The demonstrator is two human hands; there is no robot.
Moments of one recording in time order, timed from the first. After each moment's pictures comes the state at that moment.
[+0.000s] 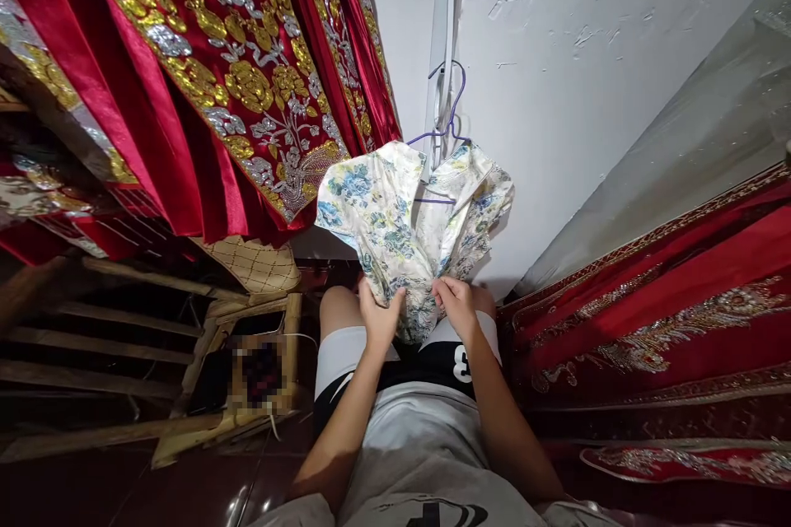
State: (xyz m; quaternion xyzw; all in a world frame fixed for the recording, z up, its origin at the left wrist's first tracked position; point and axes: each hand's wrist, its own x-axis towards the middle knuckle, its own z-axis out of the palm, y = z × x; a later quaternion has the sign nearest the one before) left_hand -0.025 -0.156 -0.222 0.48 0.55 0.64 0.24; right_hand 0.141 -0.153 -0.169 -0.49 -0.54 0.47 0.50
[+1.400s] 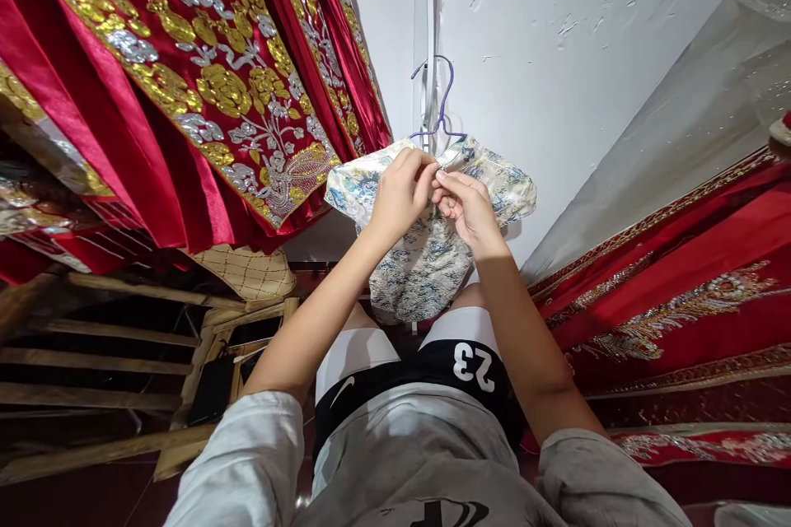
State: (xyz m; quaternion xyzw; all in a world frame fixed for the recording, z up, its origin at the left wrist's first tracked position) left_hand 0.013 -0.050 -0.010 0.79 0.30 0.54 -0.02; right_hand 0.151 -0.071 -0.019 -0.32 -0.49 0.53 0.61
